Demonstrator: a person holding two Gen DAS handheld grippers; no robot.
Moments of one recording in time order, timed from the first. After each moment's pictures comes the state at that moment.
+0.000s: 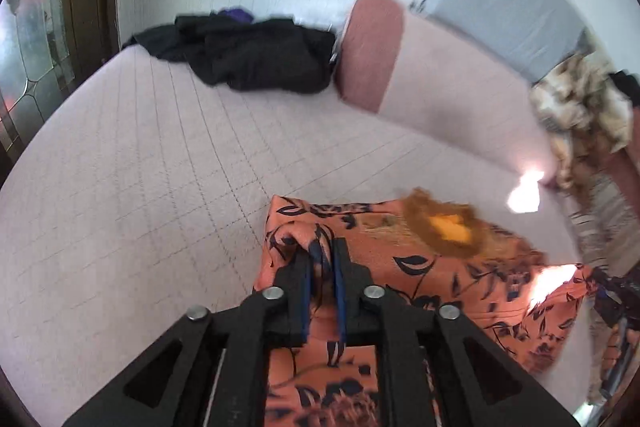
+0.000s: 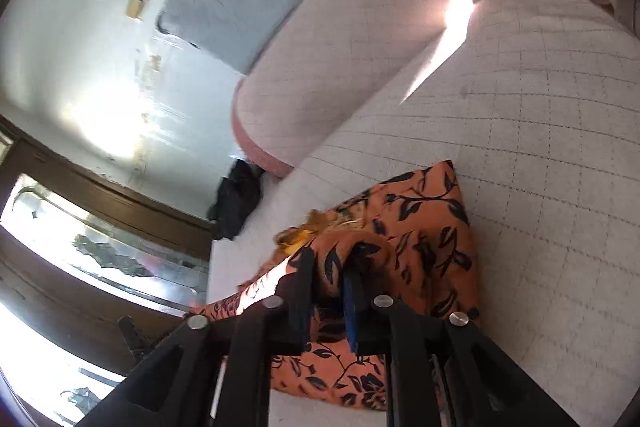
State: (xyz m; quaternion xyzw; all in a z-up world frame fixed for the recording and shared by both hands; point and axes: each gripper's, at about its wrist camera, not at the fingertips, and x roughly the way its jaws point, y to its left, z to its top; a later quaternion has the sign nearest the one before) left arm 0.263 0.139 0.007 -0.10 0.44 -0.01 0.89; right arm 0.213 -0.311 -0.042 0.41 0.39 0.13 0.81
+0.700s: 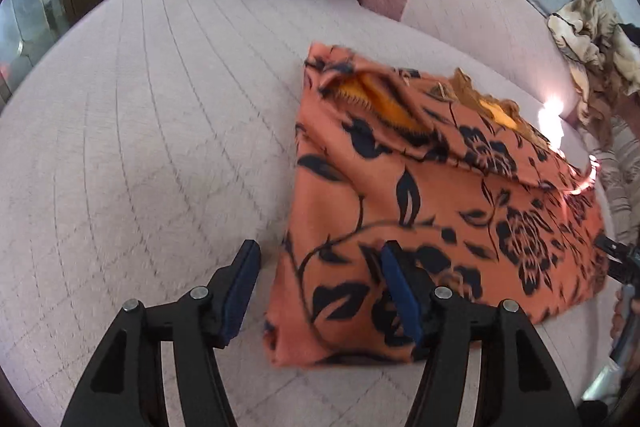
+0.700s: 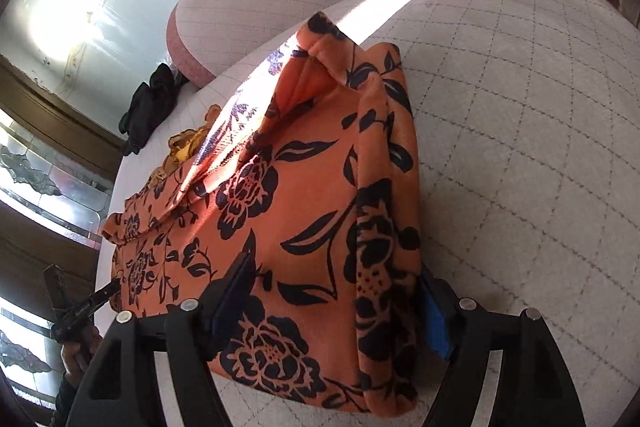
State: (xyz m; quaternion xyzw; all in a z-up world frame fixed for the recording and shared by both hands) left arm 0.194 0.160 -0.069 -0.08 0.49 -0.03 0.87; right arm 0.182 -0.269 -0.117 0.25 0.49 0.10 0.83
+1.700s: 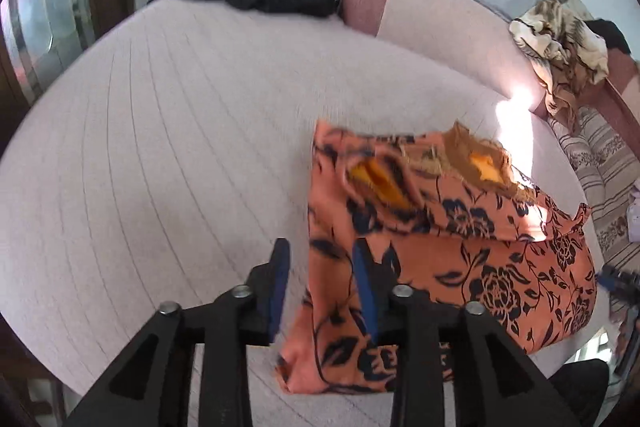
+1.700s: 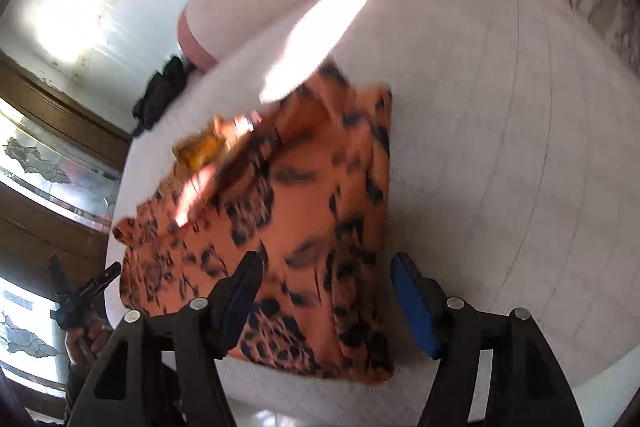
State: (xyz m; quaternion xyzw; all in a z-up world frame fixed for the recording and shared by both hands) left arm 0.070 0.168 -0.013 -0.07 0.46 -0.04 0.88; right arm -0.011 -0.311 -0.080 0.26 0.47 0.07 0.84
